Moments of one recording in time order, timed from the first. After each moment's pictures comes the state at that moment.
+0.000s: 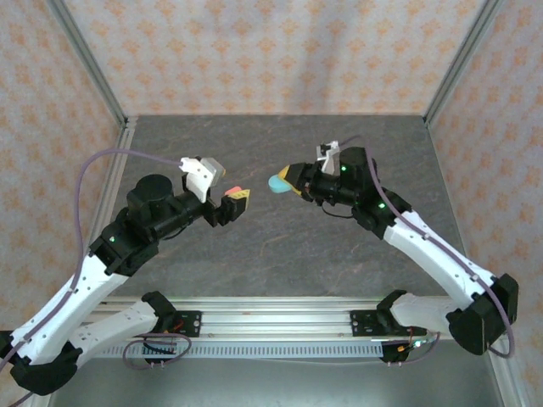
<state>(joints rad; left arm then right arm) -0.64 0.83 1.06 -0.47 0.07 -0.02 0.61 1.18 1.04 -0.21 -0.45 1.13</state>
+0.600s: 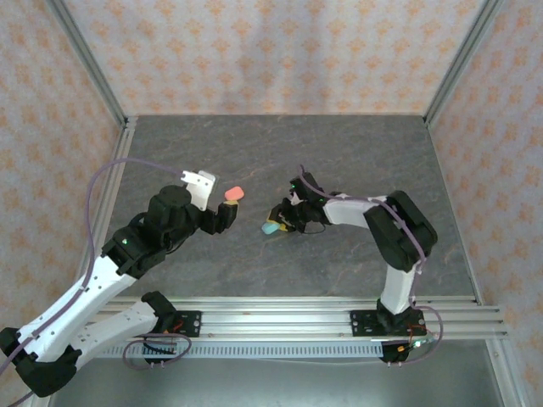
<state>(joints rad) -0.64 0.81 0.94 -0.61 -0.18 -0.16 0.60 1.87 1.00 -0.09 -0.53 1.06</state>
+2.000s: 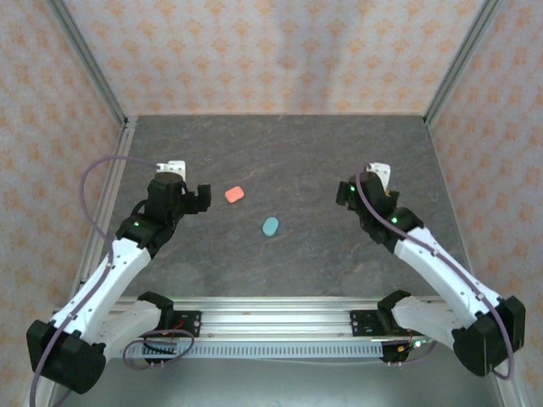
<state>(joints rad) -0.28 0.96 0.78 -0.43 -0.31 -0.20 0.48 1.00 0.81 -0.53 0.56 0.45</state>
